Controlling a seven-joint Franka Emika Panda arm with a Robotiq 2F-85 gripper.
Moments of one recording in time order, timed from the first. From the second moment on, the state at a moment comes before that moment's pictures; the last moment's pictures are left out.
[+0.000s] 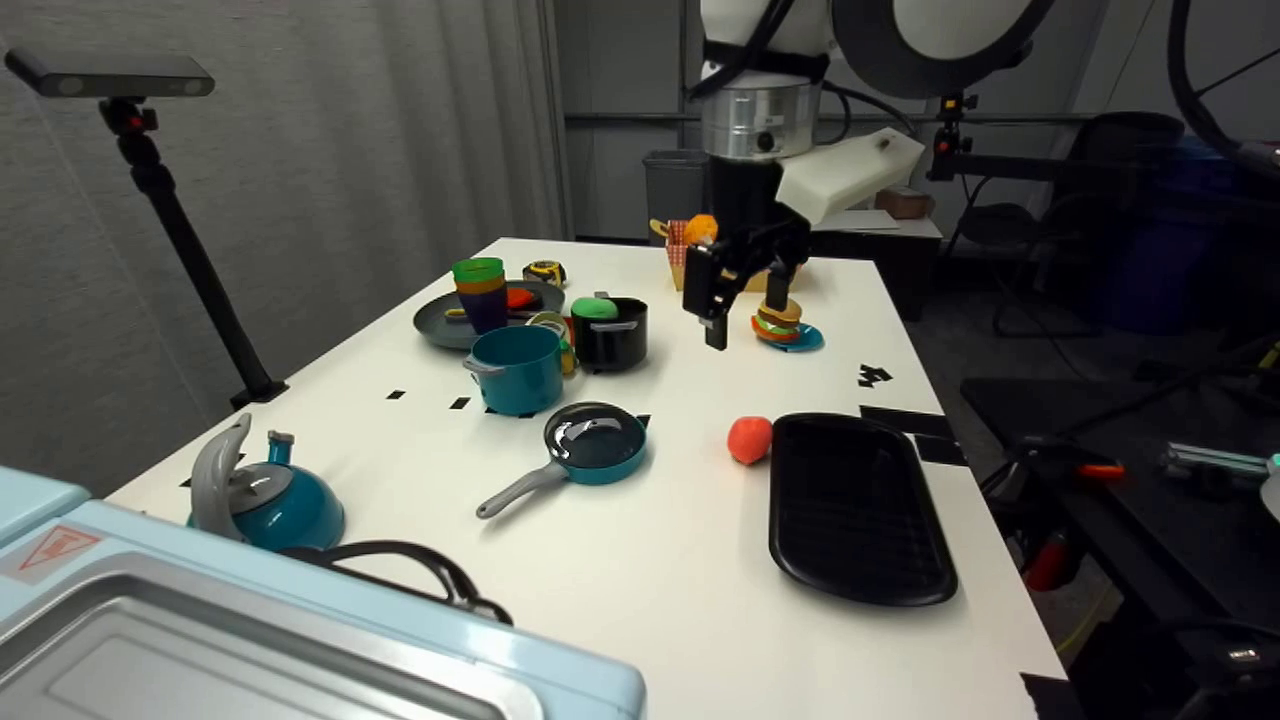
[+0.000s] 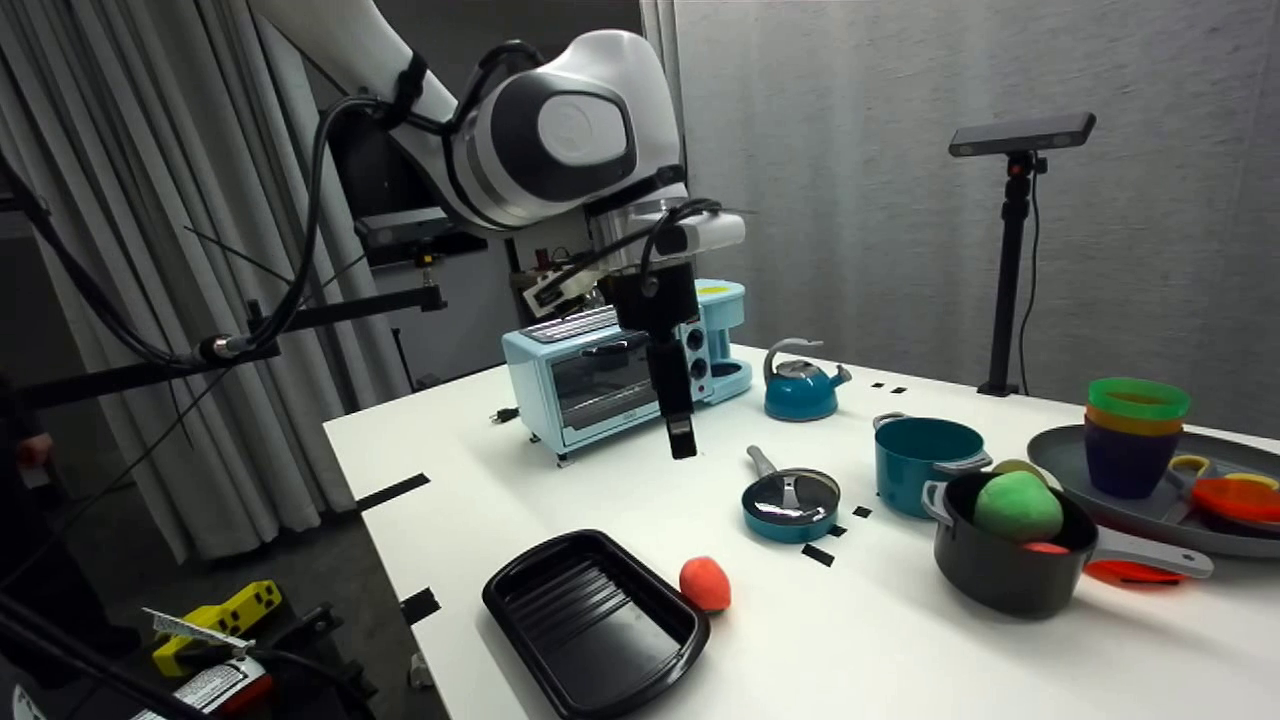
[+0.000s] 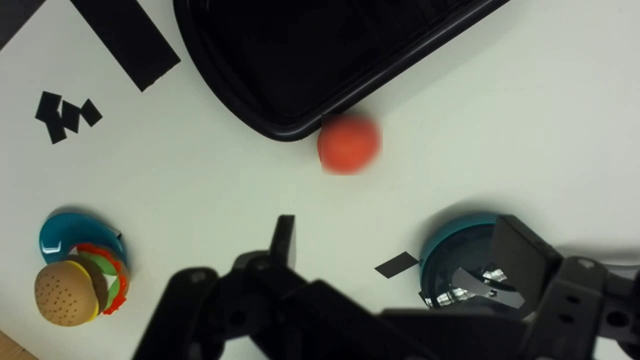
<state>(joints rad) -0.03 0.16 -0.18 -2.28 -0.14 2.43 0.66</state>
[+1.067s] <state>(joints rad) -0.05 0.45 -0.19 -2.20 -0.07 2.57 0.53</state>
